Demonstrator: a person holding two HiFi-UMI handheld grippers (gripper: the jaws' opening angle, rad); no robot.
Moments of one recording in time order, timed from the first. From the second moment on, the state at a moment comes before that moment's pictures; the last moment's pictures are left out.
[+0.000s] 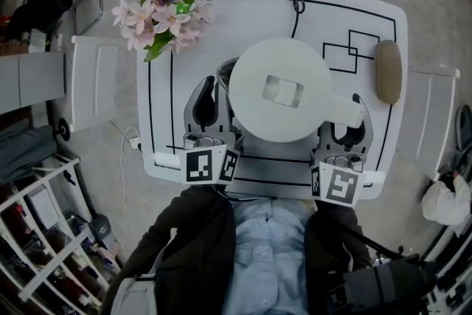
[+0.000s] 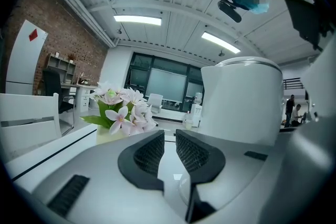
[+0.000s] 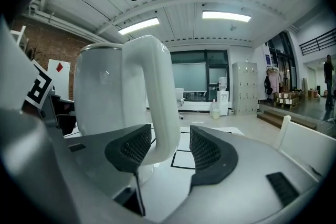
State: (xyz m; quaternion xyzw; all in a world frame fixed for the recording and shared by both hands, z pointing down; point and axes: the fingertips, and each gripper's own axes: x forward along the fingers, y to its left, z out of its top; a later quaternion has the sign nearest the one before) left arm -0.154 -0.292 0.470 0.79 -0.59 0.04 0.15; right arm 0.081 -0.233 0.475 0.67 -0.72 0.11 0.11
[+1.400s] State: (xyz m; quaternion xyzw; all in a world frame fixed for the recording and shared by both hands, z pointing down) left arm -0.116 -0.347 0.474 0.85 -0.52 0.02 0.11; right arm 0.078 -0.281 0.463 0.68 -0.73 0.07 0.05
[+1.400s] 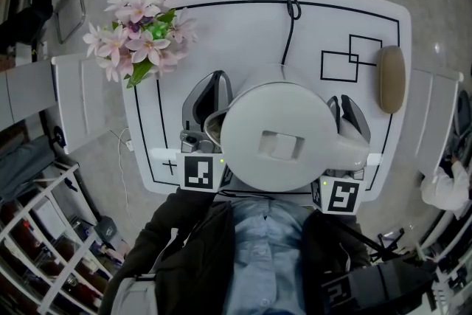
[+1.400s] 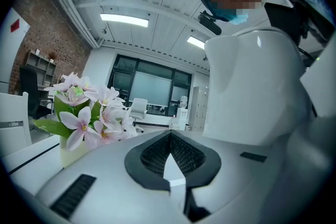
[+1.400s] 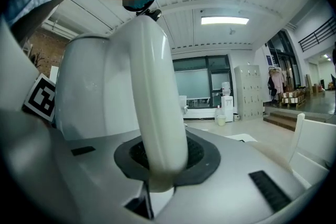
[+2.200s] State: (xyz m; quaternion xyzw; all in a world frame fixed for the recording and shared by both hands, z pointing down) left arm -0.120 -0.347 0.460 0.84 -0.53 0.00 0.10; right arm 0.070 -0.271 0.450 0.65 -0.76 0.07 -0.01
